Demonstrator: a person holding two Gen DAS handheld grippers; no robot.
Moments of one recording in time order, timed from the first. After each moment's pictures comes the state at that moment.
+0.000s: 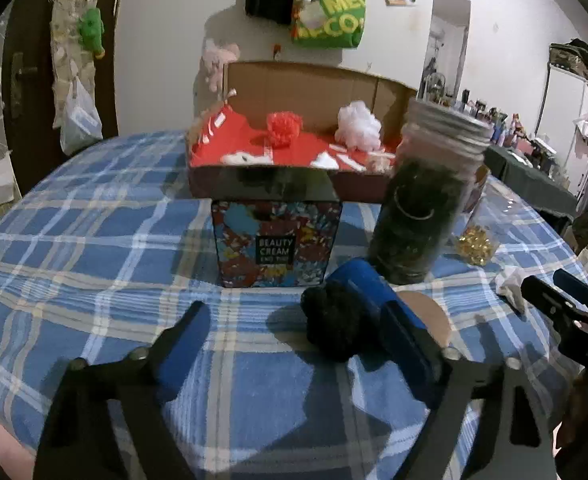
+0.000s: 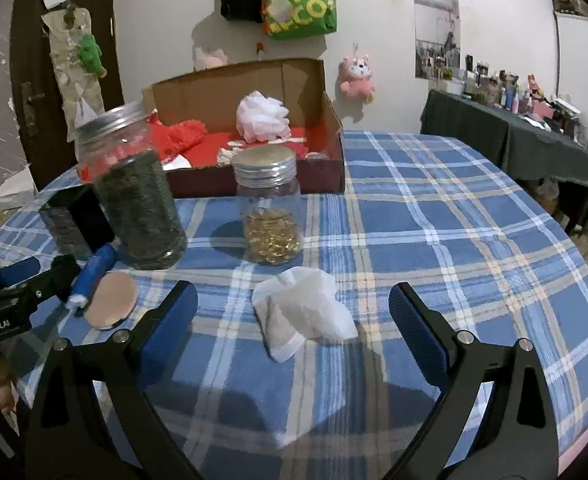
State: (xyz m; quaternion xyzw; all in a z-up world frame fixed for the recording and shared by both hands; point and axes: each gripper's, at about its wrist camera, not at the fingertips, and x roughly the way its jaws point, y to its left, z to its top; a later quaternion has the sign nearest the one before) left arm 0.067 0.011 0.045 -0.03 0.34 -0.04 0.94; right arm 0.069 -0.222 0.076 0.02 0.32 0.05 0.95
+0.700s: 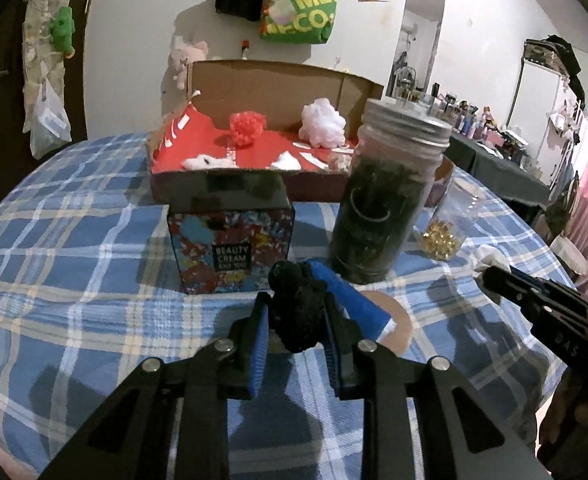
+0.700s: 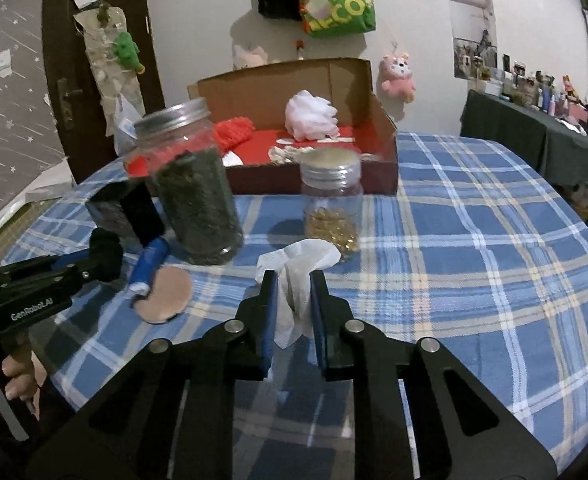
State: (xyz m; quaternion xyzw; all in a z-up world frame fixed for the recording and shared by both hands) left arm 0.063 0.002 0.056 -0.03 0.34 -0.10 0.93; right arm 0.059 -0.203 0.082 0.03 0.31 0.13 0.94
